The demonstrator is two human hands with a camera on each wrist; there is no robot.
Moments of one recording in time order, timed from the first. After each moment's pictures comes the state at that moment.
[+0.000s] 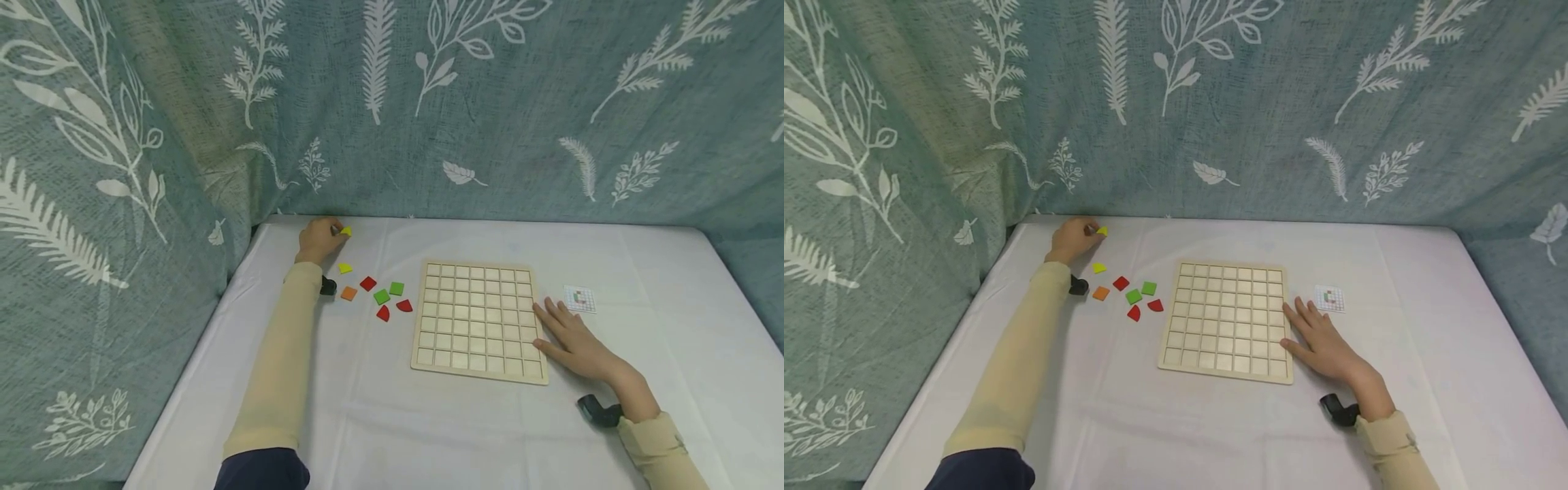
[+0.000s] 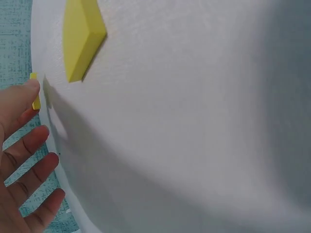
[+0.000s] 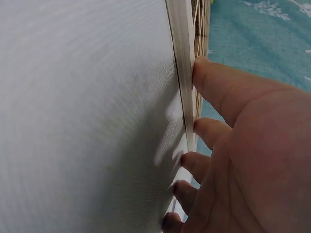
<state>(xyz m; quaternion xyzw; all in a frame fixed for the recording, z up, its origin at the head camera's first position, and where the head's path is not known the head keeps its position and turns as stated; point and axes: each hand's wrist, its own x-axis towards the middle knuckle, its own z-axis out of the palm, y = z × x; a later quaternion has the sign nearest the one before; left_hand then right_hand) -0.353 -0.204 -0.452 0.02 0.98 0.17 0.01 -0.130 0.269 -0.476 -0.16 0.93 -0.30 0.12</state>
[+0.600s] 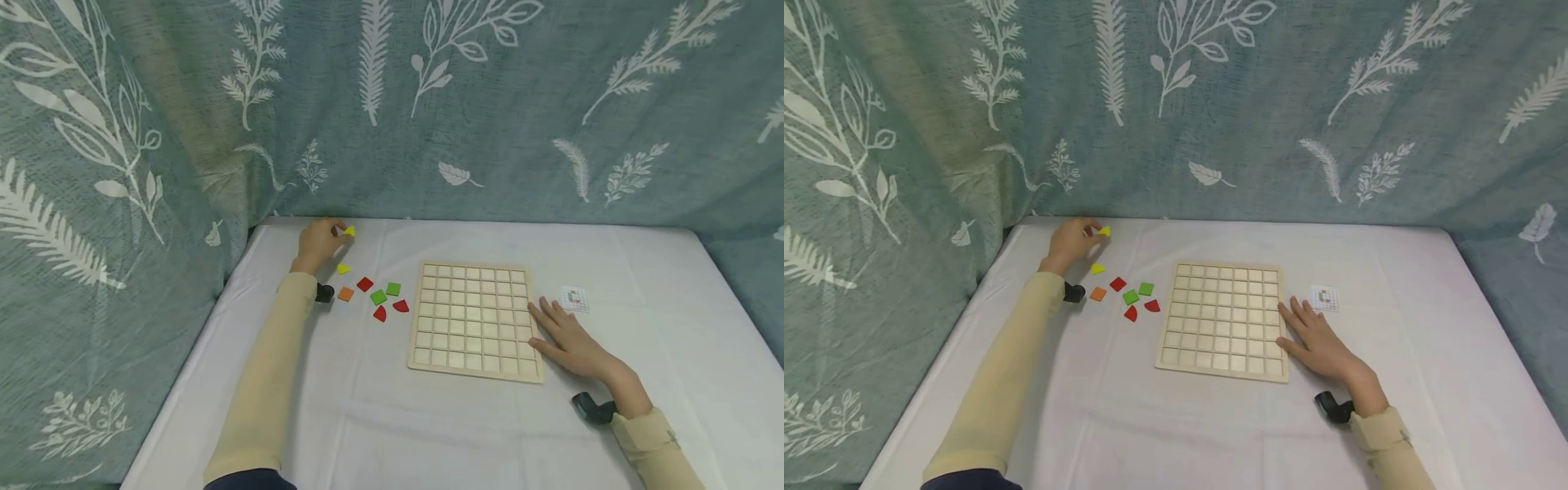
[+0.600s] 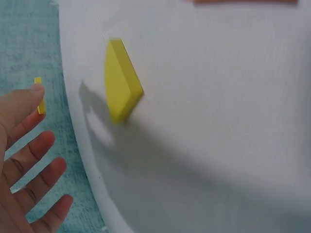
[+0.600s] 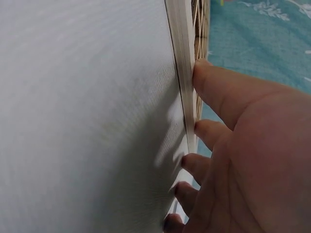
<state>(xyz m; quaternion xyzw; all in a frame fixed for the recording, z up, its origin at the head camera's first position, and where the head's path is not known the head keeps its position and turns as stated) -0.334 -0.193 -0.439 0.07 0.98 0.20 -0.03 -0.128 0.269 -0.476 -0.16 0.93 -0.30 0.12</state>
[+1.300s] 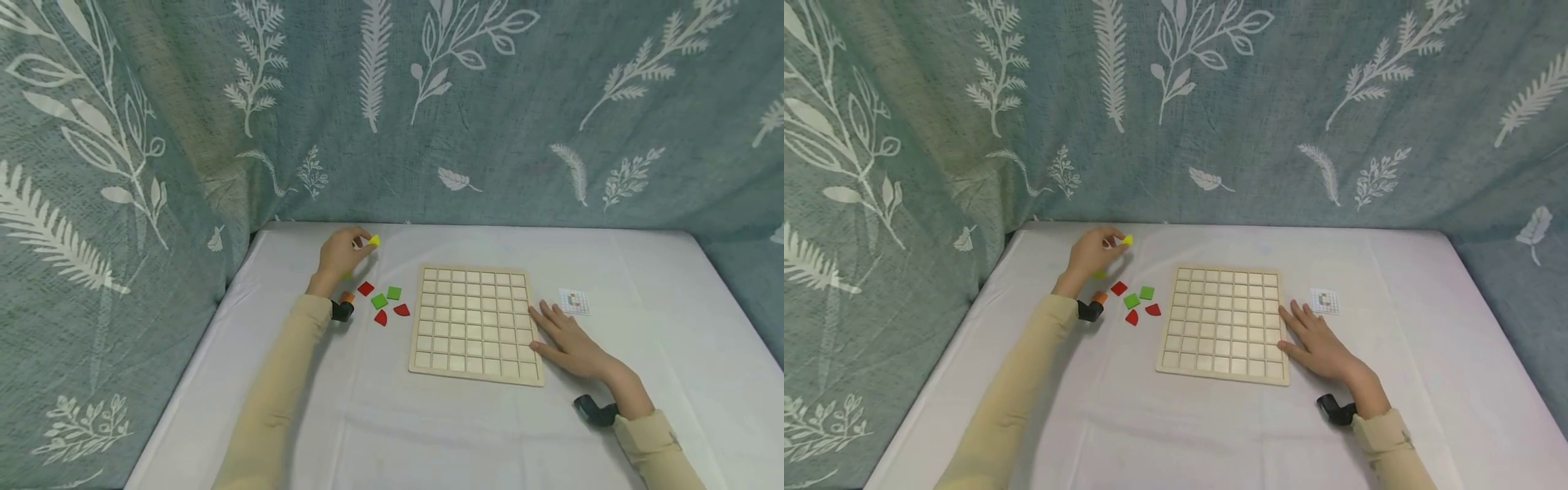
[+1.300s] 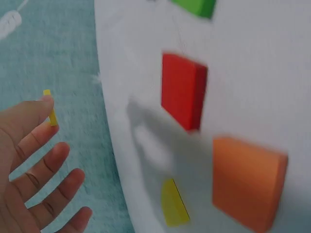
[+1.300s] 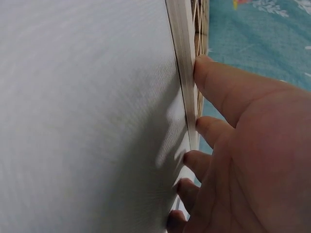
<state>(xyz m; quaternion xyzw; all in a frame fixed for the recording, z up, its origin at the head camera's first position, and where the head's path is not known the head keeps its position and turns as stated) -0.302 -0.149 -0.429 0.10 0.96 0.25 -0.05 -0.132 0.271 -0.479 -0.16 0.93 -0.30 0.12</state>
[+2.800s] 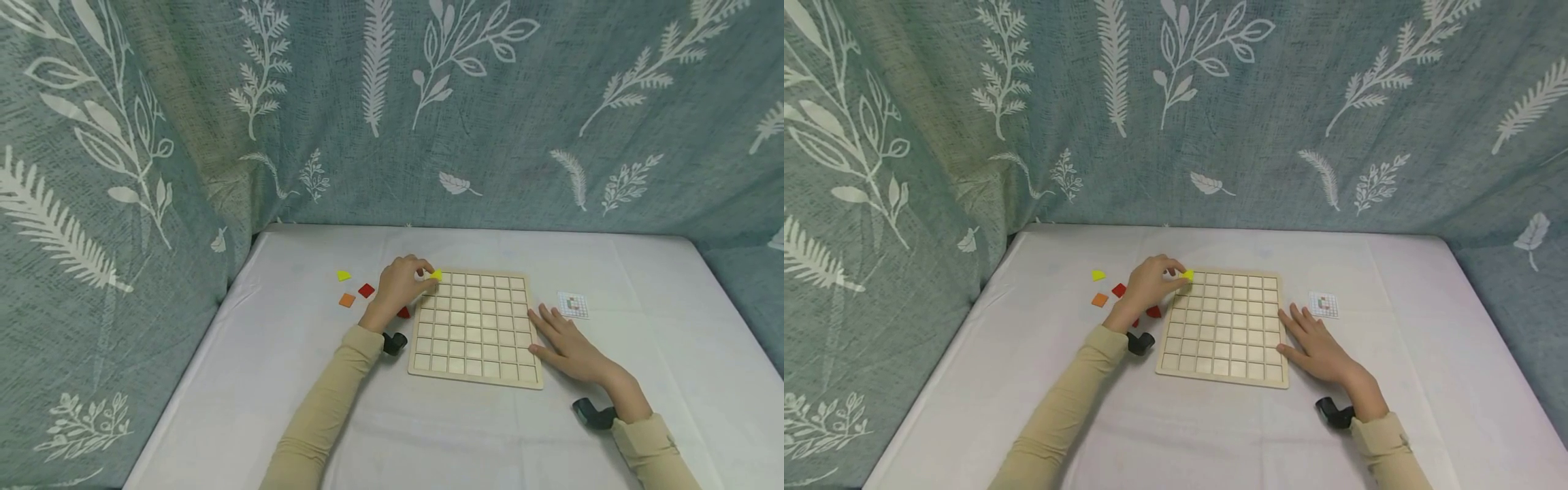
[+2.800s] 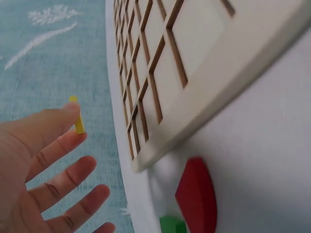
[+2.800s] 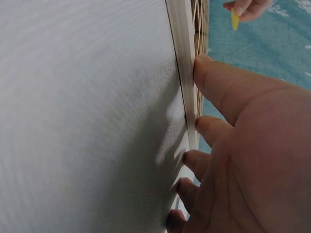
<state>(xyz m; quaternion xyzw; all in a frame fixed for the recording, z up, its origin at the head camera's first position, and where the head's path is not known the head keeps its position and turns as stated) -0.247 -0.049 -0.439 0.19 0.95 0.24 -0.03 -0.132 0.272 -0.480 -0.17 0.93 -0.30 0.12</state>
